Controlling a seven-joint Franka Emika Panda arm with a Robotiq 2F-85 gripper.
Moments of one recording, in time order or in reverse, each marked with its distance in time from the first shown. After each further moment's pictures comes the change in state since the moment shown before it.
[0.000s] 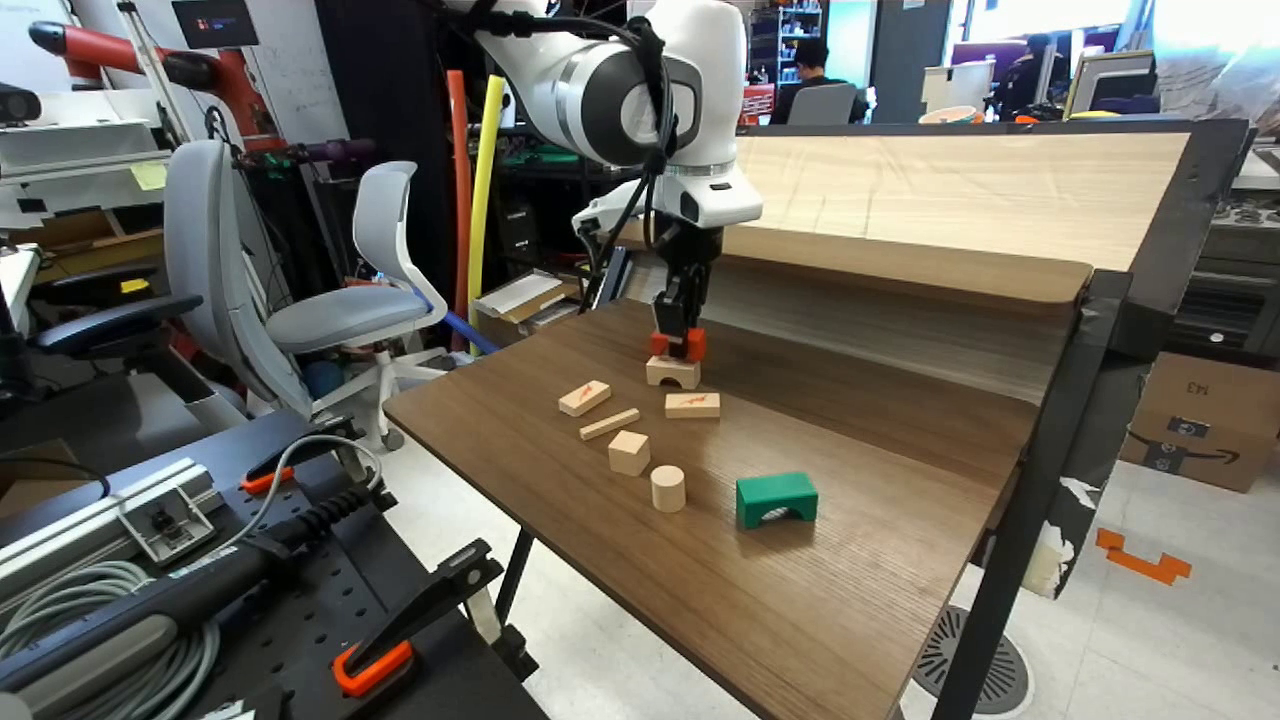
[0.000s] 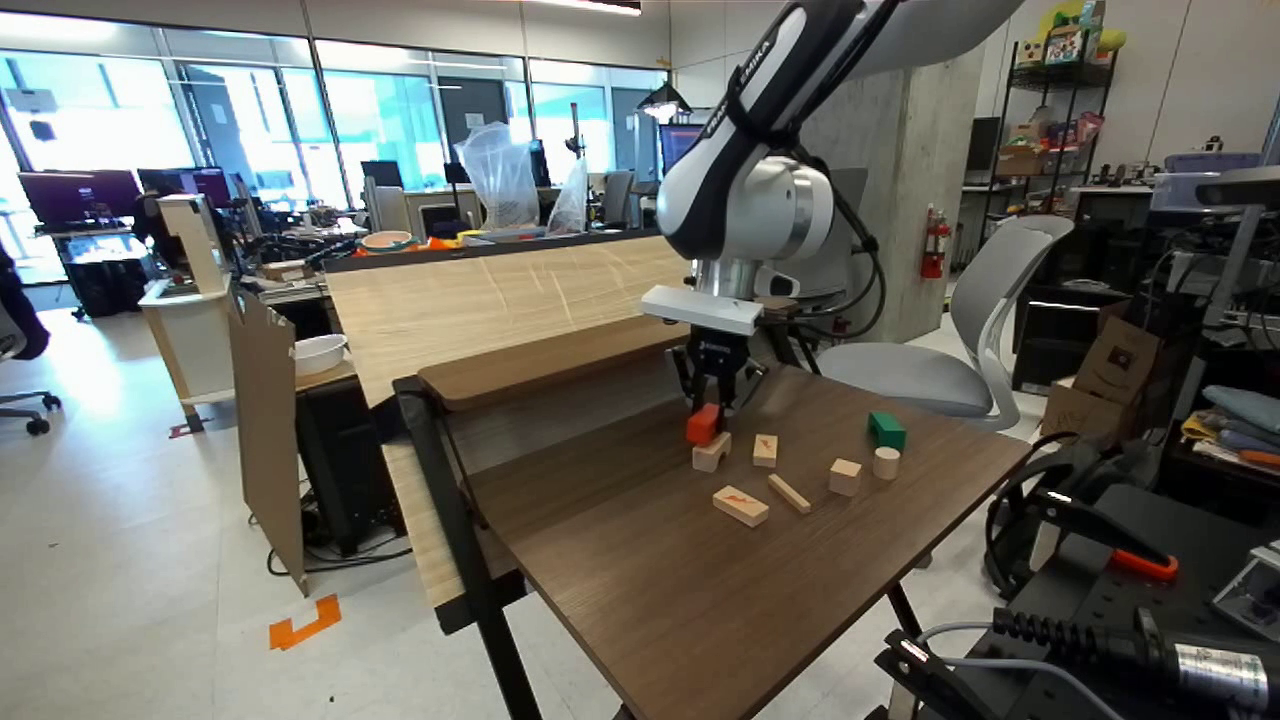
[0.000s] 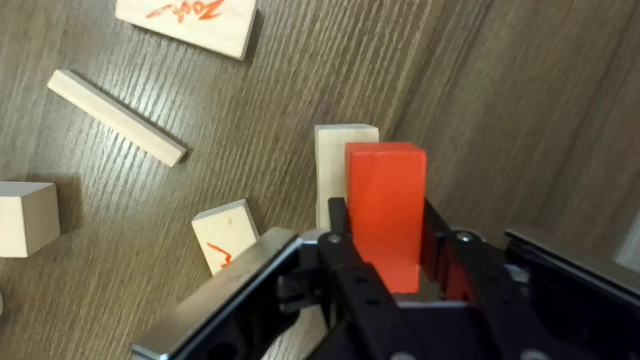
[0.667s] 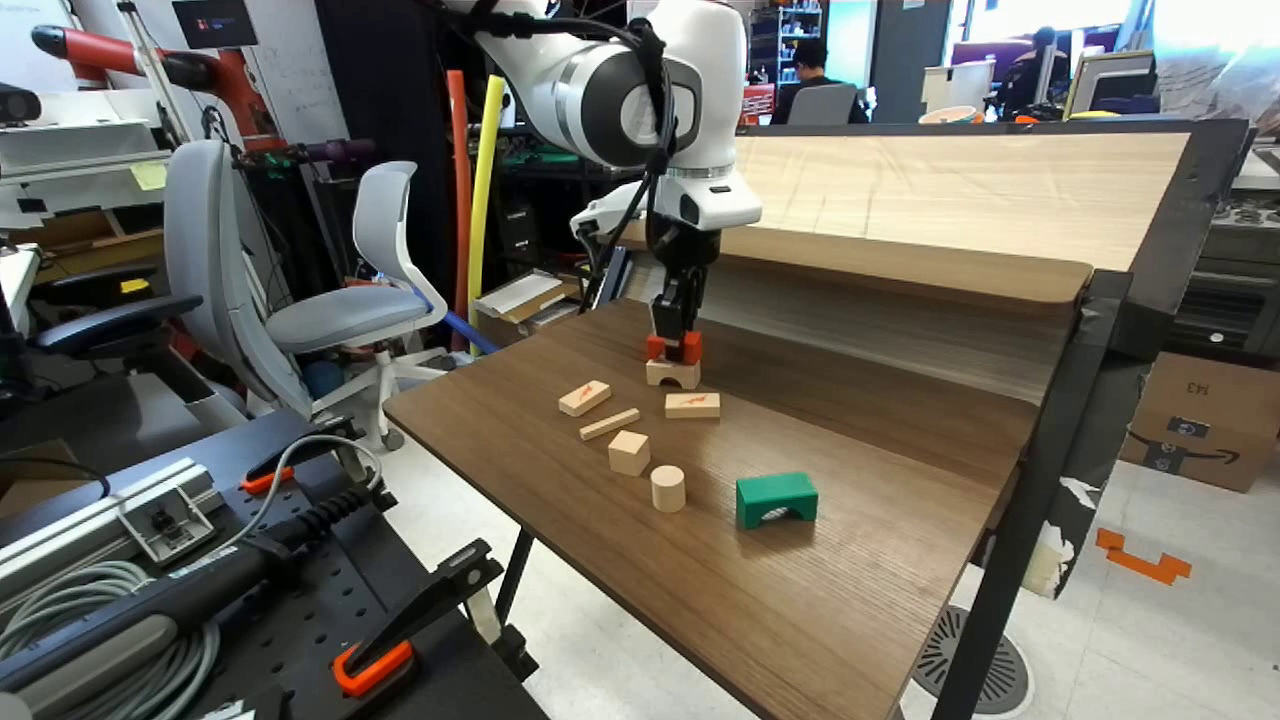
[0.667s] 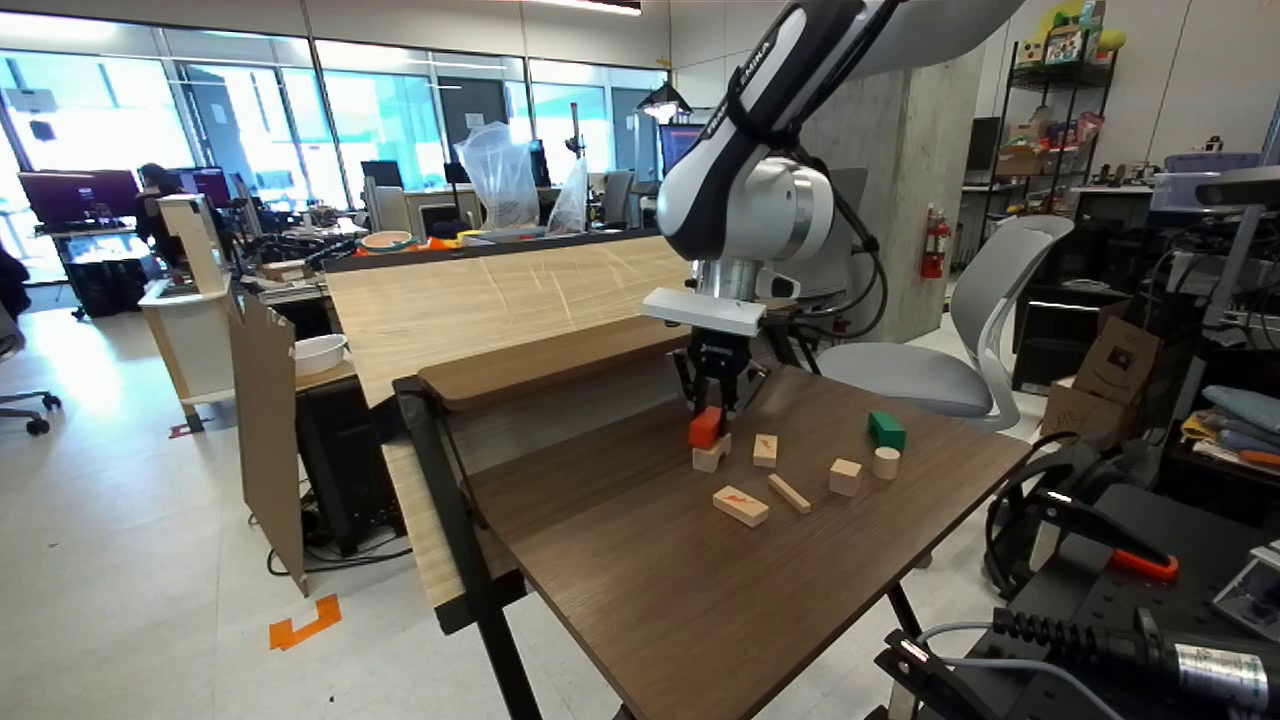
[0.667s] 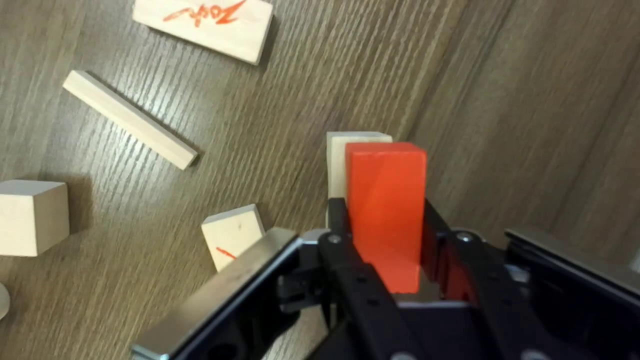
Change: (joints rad) arm 0.000 0.000 0.000 -0.001 -0.001 -0.018 -0.019
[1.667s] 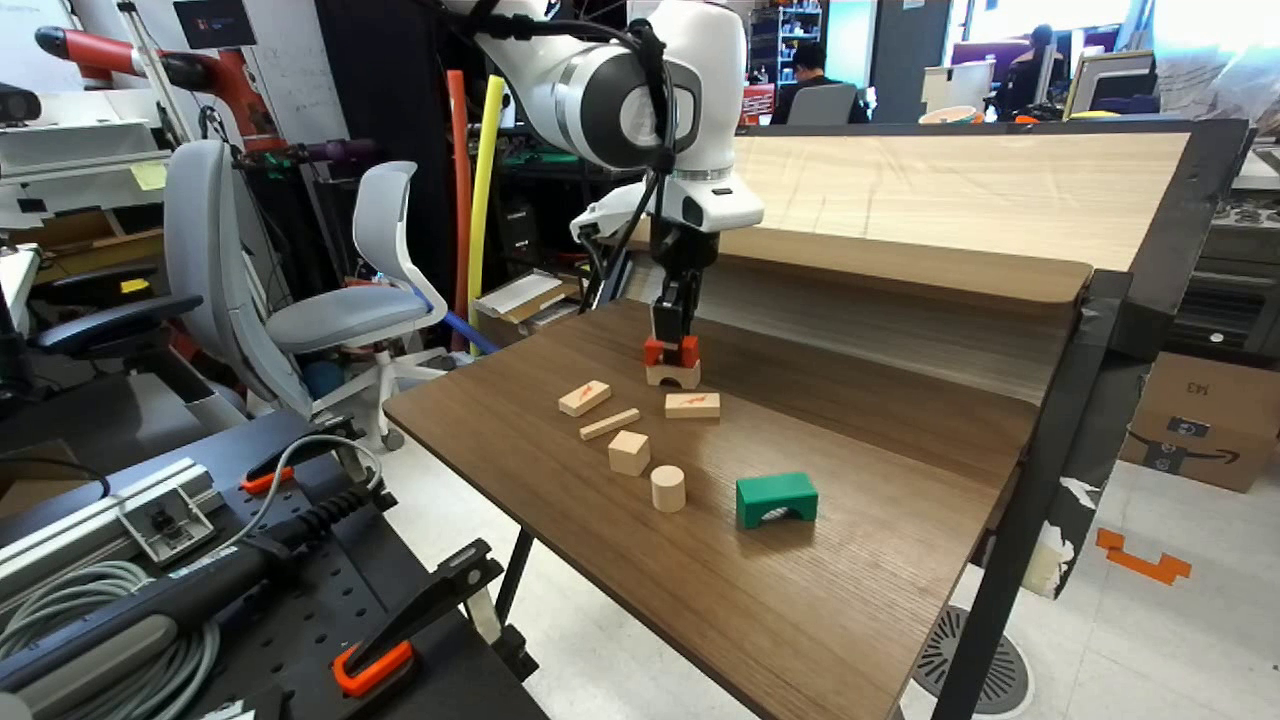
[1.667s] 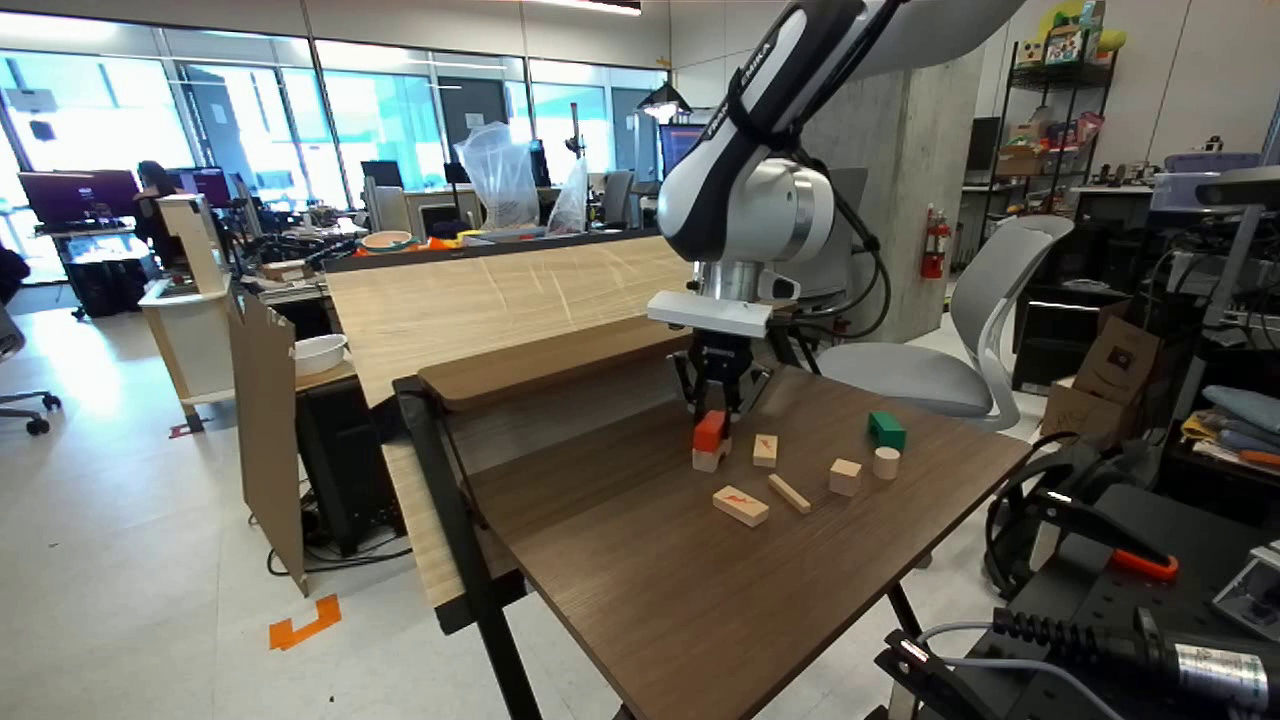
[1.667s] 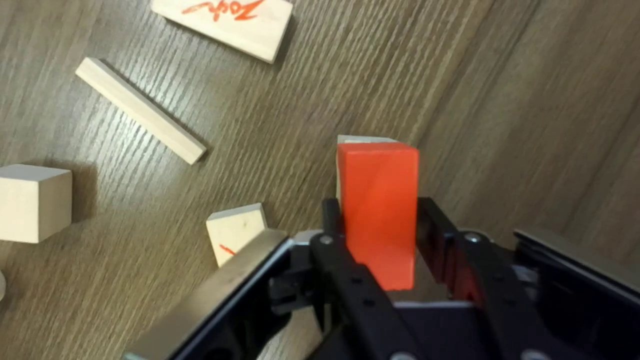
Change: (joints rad) arm 0.000 0.000 0.000 -0.003 0.000 -0.010 -0.063
